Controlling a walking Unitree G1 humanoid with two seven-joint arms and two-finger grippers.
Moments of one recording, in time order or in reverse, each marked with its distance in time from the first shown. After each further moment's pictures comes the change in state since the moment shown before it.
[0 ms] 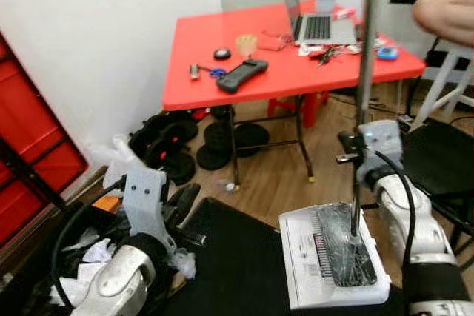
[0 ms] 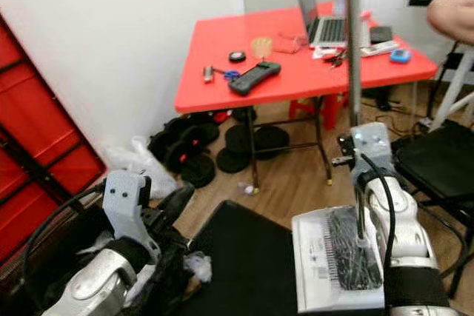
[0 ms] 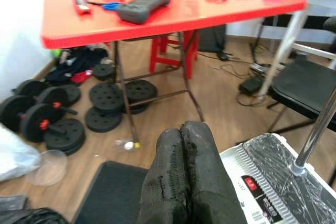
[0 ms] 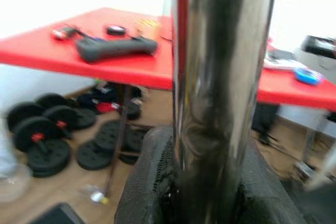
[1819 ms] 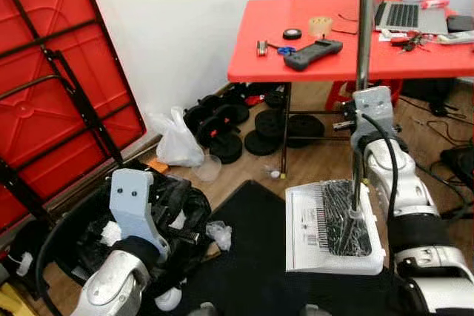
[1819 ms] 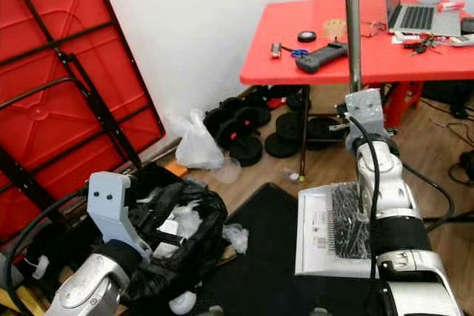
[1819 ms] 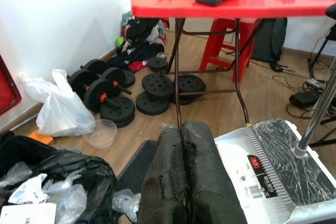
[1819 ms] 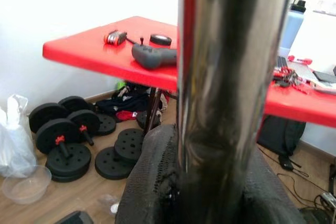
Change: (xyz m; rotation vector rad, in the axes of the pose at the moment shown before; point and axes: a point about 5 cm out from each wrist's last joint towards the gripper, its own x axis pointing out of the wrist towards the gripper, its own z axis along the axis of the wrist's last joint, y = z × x) left arm -0.011 -0.002 0.006 -0.022 -0.033 0.017; right arm 0.035 -0.014 0.020 -0.075 -0.003 -0.148
